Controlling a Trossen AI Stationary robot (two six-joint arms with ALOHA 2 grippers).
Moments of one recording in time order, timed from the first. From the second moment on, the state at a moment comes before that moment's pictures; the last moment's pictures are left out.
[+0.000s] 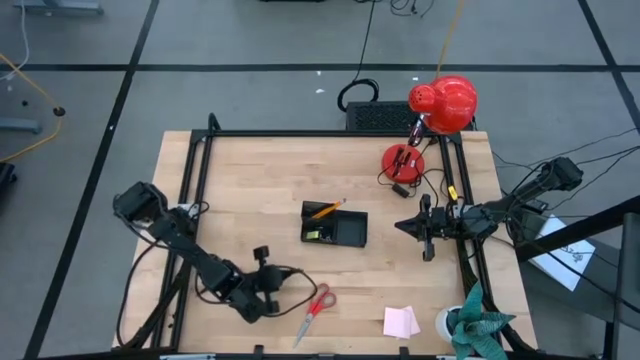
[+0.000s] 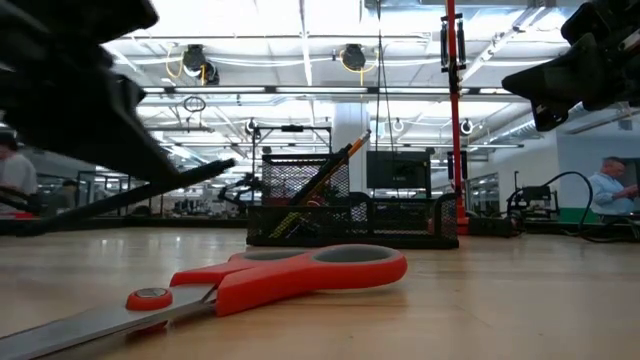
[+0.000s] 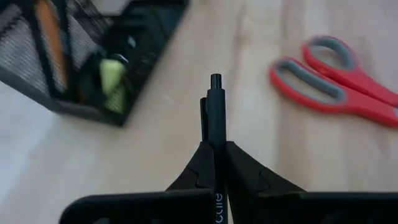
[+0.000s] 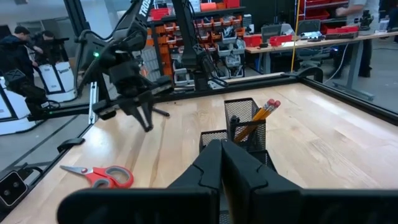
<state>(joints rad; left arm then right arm) -0.71 1.73 0.85 -0.13 -0.73 -0.63 0.48 0.47 0.02 0.41 0.55 0.16</state>
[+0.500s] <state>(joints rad) -0.30 1.72 0.85 0.67 -0.49 0.32 0.48 0.47 0.02 0.42 0.55 0.16</state>
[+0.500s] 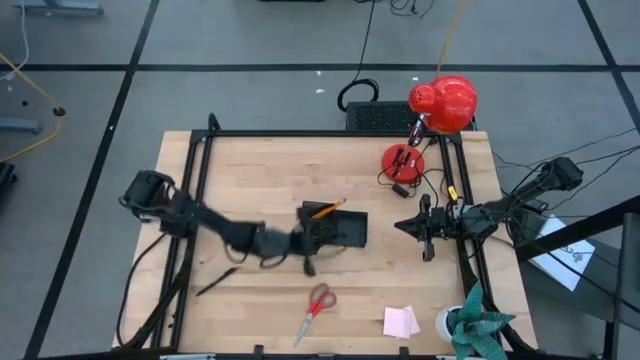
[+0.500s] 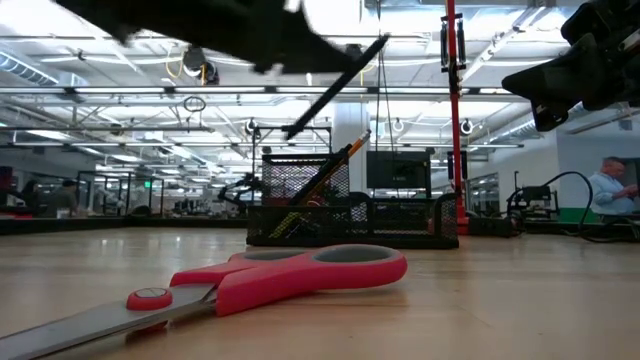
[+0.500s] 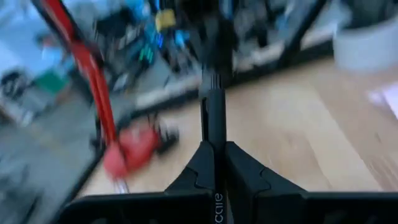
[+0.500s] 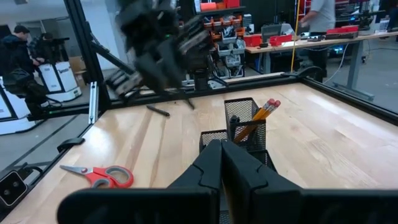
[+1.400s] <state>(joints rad) 0.15 1.71 0.69 0.88 0.24 0.24 0.49 0.47 0.02 0.39 0.54 0.20</state>
